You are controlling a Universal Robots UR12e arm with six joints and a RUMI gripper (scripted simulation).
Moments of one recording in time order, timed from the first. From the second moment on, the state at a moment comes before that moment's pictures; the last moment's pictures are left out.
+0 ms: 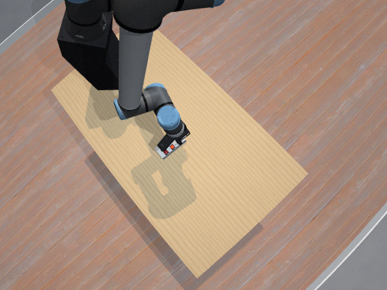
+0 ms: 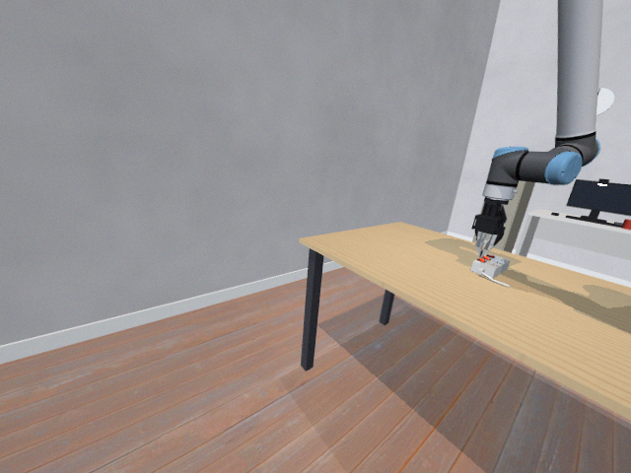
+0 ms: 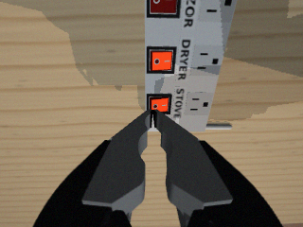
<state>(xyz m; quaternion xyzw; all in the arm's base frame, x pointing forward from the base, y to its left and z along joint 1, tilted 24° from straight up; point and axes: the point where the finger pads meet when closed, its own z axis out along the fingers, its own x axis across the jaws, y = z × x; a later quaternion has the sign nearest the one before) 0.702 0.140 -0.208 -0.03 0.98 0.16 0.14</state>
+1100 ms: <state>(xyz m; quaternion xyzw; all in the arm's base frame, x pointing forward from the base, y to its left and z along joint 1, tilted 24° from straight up) 0.704 0.143 -0.216 -0.03 0.98 0.16 0.14</state>
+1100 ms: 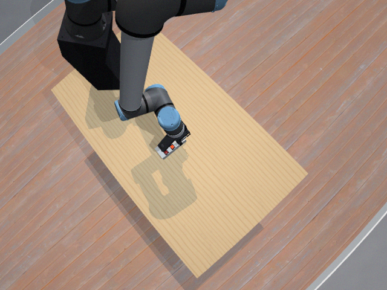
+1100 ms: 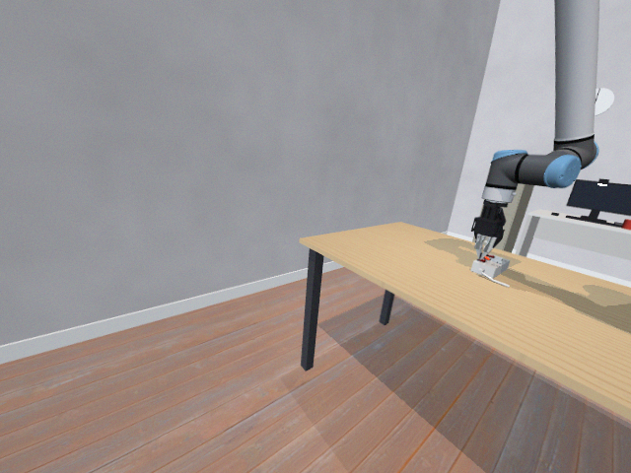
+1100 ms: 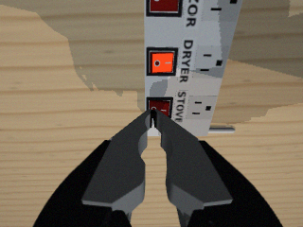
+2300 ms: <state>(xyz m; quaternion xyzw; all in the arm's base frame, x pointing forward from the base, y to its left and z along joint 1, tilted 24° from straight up) 0.698 0.131 -0.183 -0.03 0.98 0.16 0.14</state>
